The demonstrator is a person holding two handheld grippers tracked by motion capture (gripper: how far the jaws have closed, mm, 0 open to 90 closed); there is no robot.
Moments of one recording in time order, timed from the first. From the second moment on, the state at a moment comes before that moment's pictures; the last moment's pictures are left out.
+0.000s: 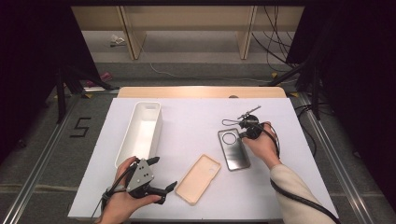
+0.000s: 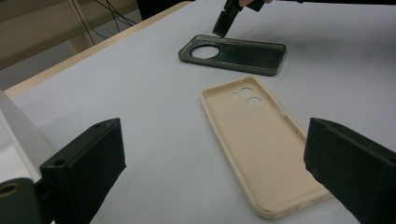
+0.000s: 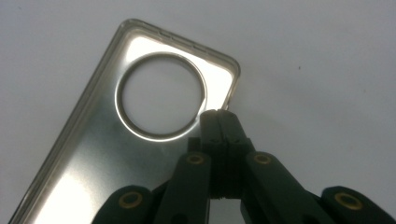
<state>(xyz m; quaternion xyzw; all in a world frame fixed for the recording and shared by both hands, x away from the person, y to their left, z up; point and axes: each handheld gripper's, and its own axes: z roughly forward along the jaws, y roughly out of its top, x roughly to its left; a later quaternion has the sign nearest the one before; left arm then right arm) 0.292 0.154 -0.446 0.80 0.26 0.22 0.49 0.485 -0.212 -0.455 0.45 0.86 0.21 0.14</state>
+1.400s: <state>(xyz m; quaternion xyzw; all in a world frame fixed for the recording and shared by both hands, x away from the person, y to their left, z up) 0.292 0.154 -0.446 0.80 0.26 0.22 0.49 0.447 -0.197 -0.440 0.19 0.97 0.12 0.10</state>
